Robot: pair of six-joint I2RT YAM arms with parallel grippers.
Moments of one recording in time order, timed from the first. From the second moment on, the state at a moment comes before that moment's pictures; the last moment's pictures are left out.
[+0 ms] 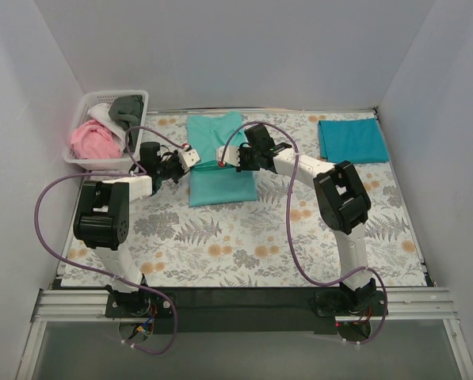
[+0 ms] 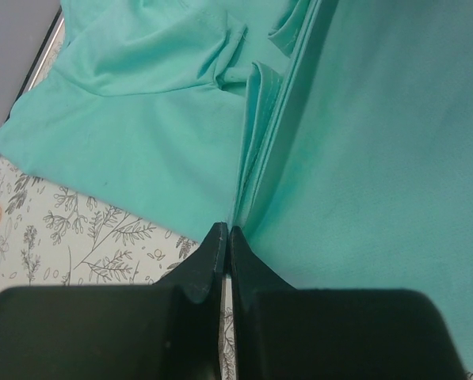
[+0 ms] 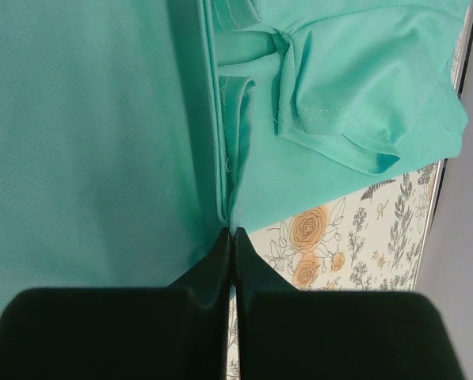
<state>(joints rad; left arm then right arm) -0.10 1.81 0.94 0.31 0.69 0.85 0.60 2.12 1.59 -0.27 -0.23 -1.08</state>
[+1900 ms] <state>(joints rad) -0.06 2.08 1.27 0.15 0.72 0.34 0.51 2.35 1.90 -0.33 -0.46 -0.52</state>
